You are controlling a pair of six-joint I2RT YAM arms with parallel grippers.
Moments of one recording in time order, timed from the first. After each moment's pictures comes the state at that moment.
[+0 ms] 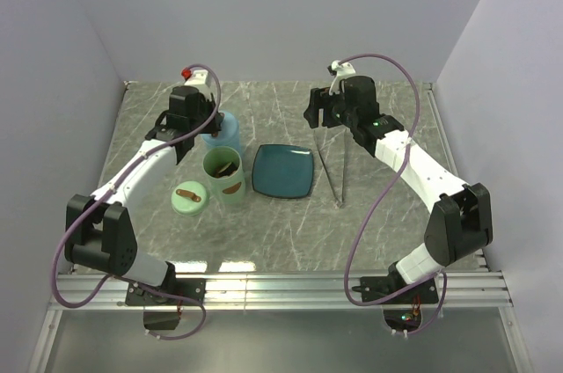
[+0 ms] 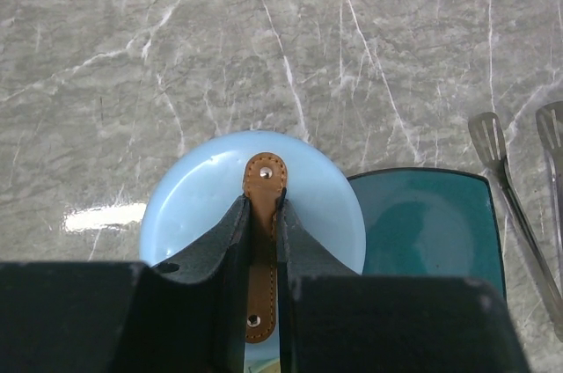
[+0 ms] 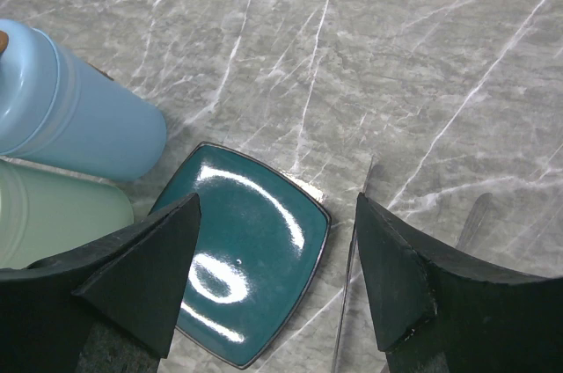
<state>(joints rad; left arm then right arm) -0.27 1.46 1.13 -0.14 0.00 -0.26 0.40 1.53 1.28 -0.18 -0.12 0.17</state>
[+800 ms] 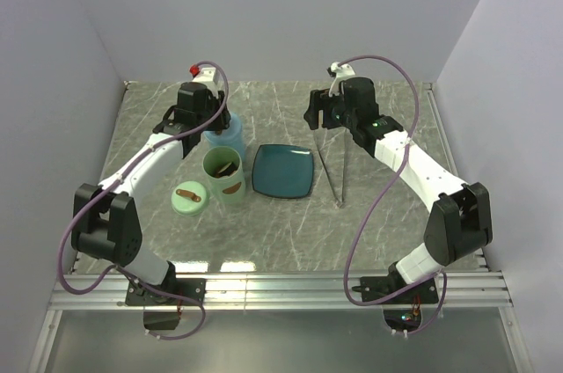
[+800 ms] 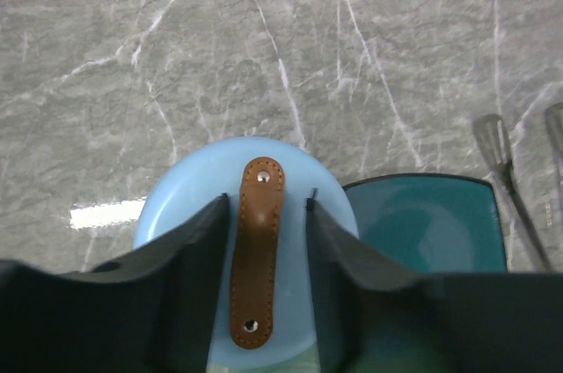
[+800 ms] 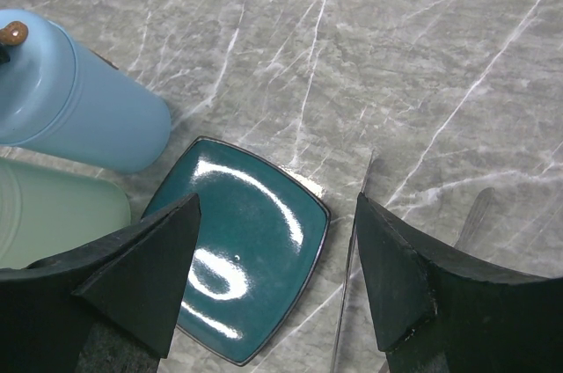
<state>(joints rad) -0.30 1.53 1.19 -0.16 -0.02 -0.25 0.40 1.54 1.27 -0.18 -0.12 0.17</state>
